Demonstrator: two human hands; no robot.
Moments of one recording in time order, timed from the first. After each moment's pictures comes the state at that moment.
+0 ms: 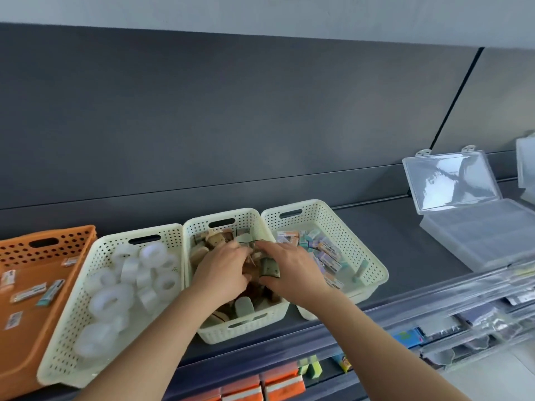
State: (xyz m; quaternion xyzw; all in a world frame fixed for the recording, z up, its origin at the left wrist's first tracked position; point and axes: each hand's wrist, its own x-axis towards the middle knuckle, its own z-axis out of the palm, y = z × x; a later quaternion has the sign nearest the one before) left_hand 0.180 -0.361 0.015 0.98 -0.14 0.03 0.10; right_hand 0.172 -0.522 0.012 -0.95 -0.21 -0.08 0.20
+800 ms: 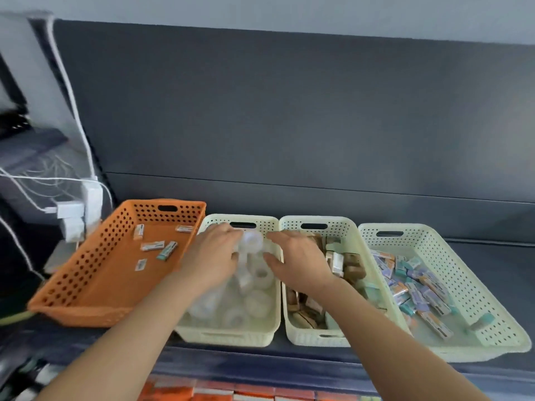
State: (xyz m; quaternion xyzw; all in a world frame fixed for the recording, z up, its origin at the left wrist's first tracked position) left_hand 0.149 -0.192 0.028 0.99 0.01 0.08 0.07; right_hand 0.199 -0.368 0.019 -0.91 -0.33 -0.07 0.22
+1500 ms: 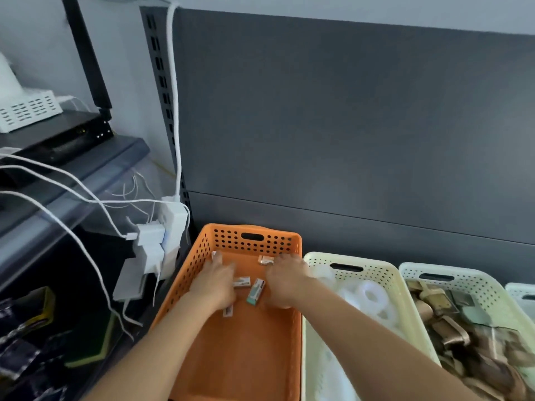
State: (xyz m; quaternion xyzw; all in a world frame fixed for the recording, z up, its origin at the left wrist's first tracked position) left_hand 0.190 0.038 -0.051 0.98 0.16 -0.09 0.11; right_hand 0.247 -0.103 -0.013 -0.91 -0.37 0.10 -0.15
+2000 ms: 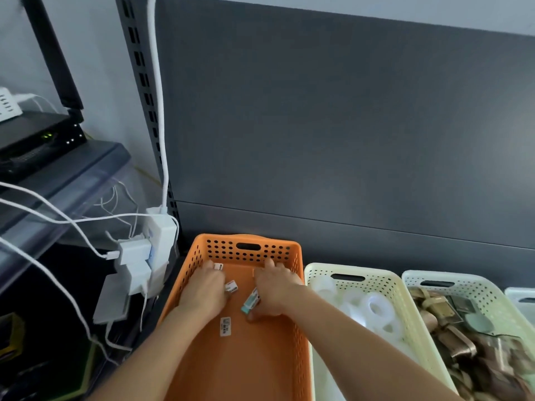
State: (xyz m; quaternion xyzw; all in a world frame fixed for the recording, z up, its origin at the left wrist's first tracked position) left_hand 0.206 0.058 -0.057 0.98 0.15 -0.03 0.12; right_hand 0.263 -0.083 -0.026 -0.93 -0.32 0.16 -0.07
